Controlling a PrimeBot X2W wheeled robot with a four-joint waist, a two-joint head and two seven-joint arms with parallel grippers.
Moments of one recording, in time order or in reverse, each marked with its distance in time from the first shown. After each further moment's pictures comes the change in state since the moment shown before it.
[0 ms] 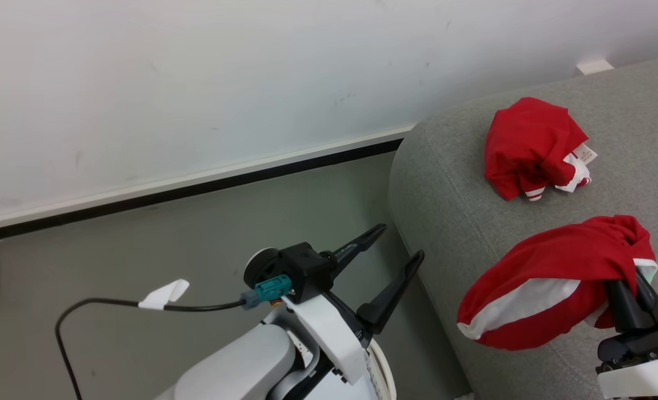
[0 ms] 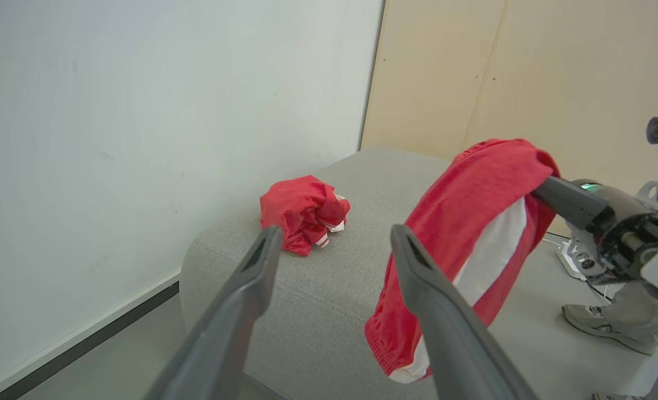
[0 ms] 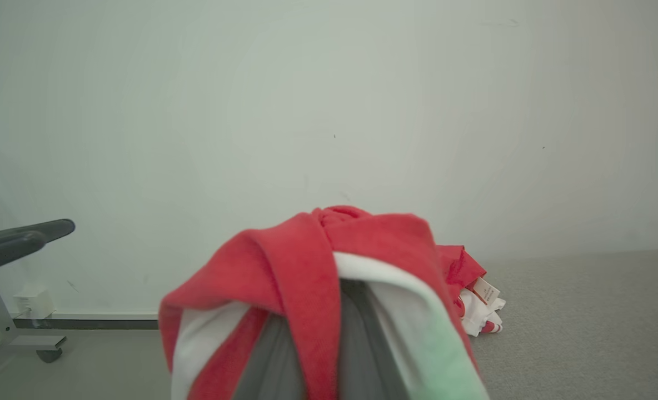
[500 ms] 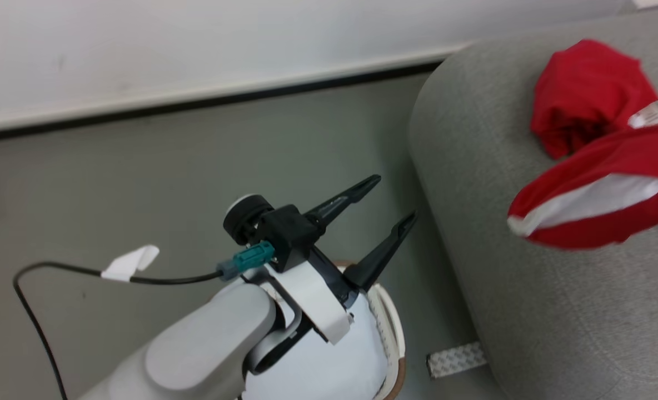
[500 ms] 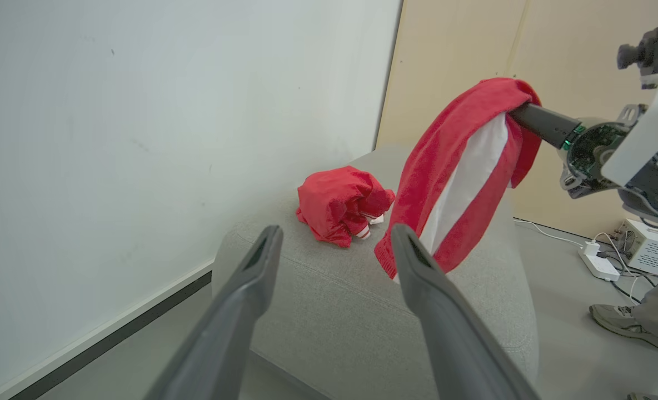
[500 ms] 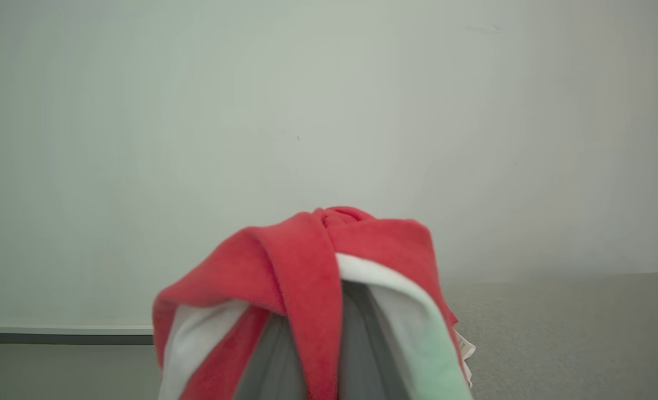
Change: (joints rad) left arm -0.091 0.065 0.026 -0.066 0.072 -0.018 0.008; right arm -0.164 0.005 -0.171 -0.003 -0.016 0.000 0.081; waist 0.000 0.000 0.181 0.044
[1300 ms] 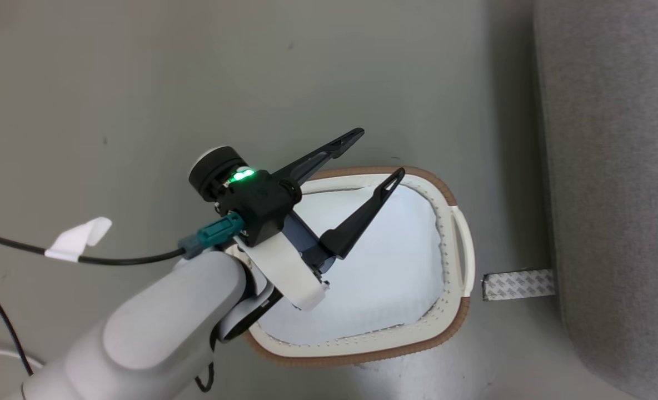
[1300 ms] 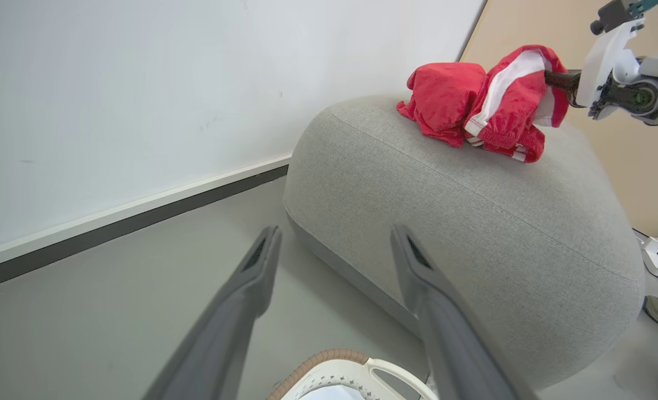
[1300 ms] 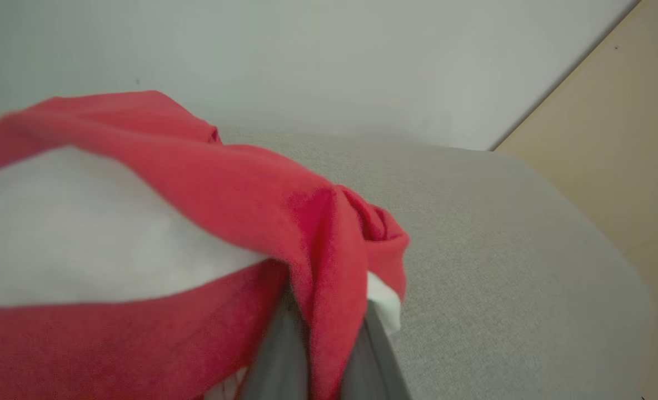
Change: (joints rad) left arm -0.101 0.106 0.026 -0.107 0.049 -0.017 0.025; right arm -0.369 -0.188 -0.507 0.508 -0.326 0.000 0.232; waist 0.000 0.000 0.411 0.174
